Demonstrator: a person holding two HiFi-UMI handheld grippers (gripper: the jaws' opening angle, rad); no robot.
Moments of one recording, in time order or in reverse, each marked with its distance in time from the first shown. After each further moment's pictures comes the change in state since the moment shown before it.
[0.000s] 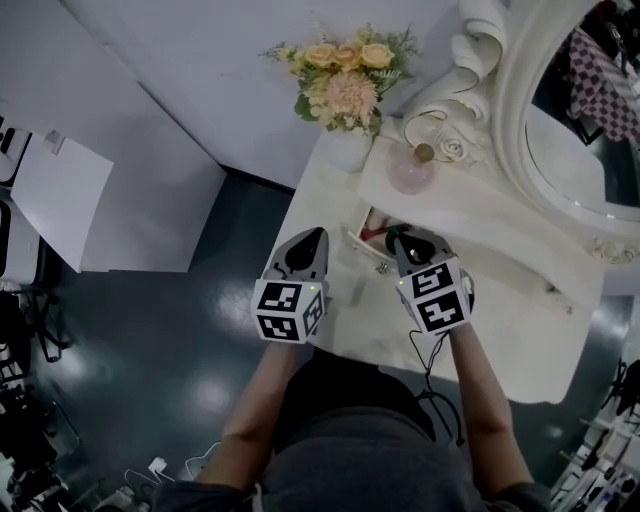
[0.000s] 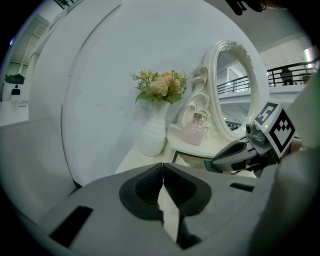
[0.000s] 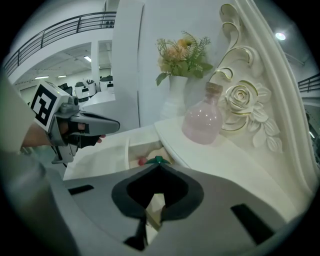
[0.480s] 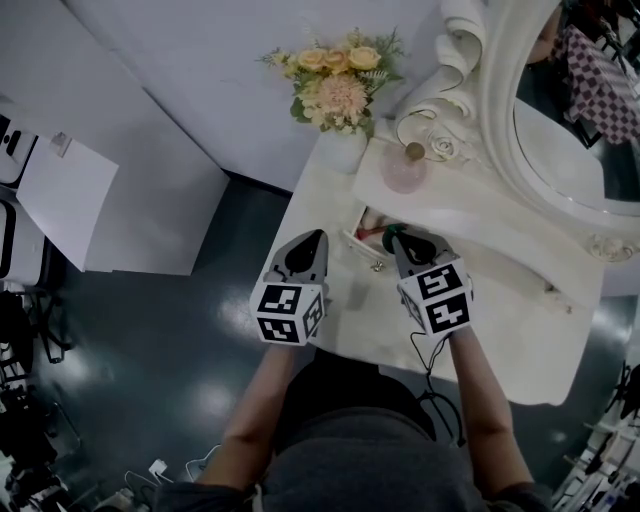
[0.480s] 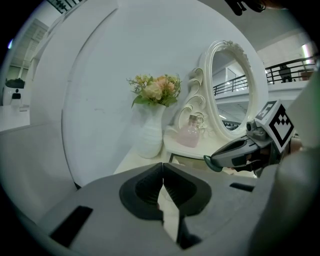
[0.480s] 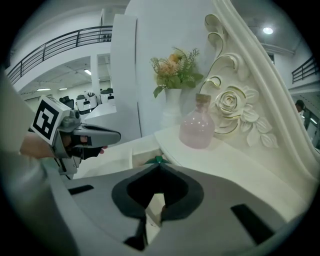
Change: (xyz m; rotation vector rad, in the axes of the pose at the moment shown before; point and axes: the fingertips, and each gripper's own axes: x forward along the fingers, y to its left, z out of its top) left arm -0.008 -0.014 0.005 0.021 -0.016 0.012; right arm -0.019 -0.003 0.008 0.061 -0.105 0.032
